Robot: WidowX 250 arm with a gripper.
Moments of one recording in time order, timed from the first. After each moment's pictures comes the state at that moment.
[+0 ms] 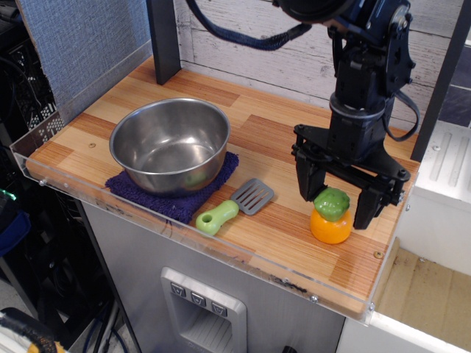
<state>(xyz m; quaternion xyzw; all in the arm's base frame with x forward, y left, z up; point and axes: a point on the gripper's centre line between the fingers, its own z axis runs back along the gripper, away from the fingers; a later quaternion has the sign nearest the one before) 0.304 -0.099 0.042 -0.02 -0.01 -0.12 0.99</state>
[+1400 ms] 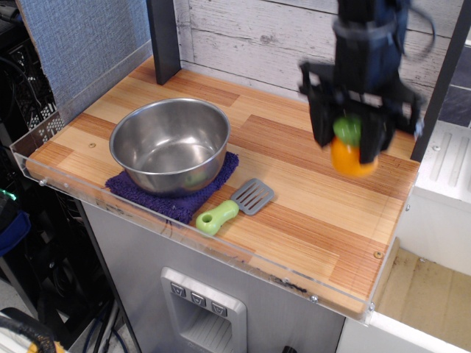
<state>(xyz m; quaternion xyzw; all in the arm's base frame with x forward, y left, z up) 0.311 -0.092 0.117 -0.05 -0.06 -0.13 0.99</state>
